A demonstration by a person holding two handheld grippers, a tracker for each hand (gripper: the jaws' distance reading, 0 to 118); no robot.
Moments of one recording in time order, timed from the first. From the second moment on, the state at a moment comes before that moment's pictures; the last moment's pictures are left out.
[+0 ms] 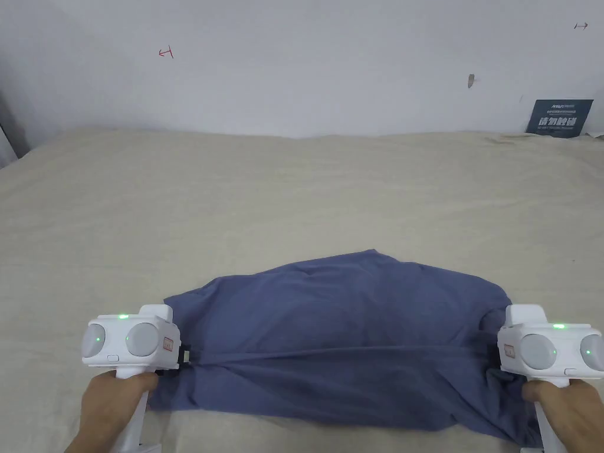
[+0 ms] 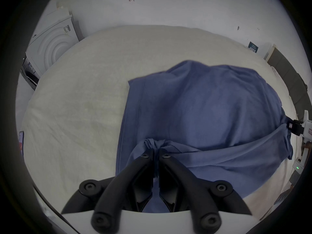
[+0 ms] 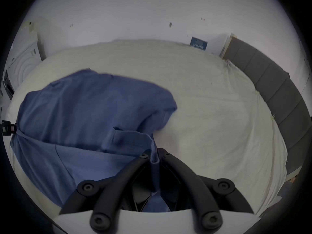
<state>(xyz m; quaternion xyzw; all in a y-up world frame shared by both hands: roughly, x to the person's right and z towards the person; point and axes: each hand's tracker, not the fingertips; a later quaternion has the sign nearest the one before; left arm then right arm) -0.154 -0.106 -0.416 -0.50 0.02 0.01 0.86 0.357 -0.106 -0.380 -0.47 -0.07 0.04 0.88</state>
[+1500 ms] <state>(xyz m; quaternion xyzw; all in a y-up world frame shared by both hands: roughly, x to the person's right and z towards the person) -0.123 0.000 -0.192 -0.17 0.02 -0.02 0.99 0.331 0.030 -0.143 -0.10 -0.09 0.03 0.99</state>
